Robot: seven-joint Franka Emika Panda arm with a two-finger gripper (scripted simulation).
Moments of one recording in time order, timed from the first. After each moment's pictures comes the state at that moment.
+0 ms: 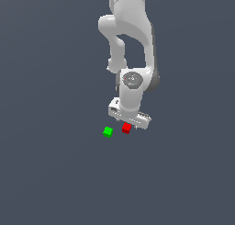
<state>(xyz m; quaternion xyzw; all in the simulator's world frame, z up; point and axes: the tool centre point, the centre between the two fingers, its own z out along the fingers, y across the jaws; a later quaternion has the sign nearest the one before) -0.017 0.050 0.069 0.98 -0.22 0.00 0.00</state>
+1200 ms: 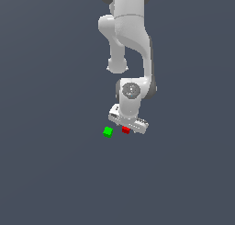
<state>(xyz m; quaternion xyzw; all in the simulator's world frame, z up) -0.017 0.050 0.022 0.98 -0.22 0.00 0.00</state>
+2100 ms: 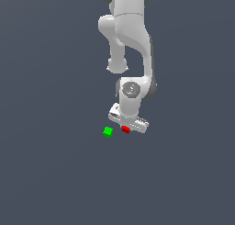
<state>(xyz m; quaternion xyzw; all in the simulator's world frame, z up) -0.017 0.050 0.026 0.98 -0.22 0.00 0.00</state>
